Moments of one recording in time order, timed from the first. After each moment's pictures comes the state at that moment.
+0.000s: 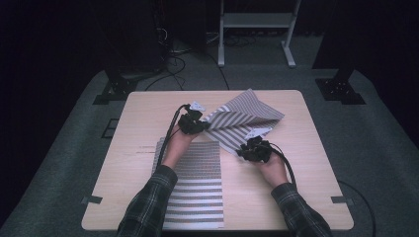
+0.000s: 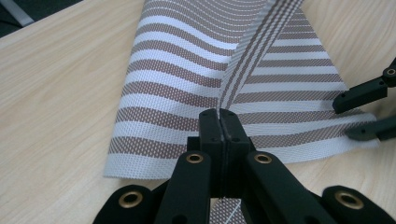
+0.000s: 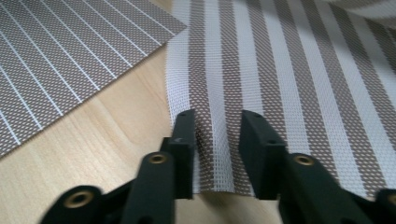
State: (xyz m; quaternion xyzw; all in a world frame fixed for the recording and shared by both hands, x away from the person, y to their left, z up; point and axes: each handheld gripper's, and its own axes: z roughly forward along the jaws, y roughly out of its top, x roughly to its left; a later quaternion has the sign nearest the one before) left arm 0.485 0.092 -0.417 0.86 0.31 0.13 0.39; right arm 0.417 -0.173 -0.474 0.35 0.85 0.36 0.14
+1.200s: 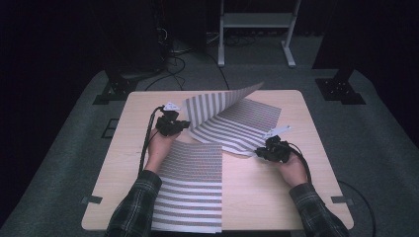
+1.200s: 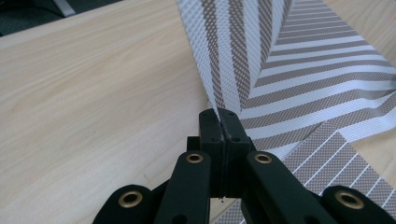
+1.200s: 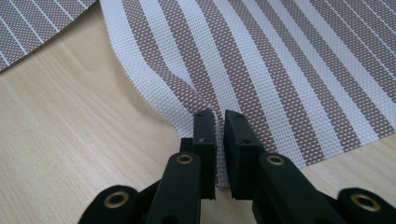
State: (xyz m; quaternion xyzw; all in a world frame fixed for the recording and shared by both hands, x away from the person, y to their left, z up) left arm 0.475 0.161 -0.418 0.81 0.39 0.15 0.41; right arm 0.411 -0.228 -0.467 0.37 0.86 0.33 0.13
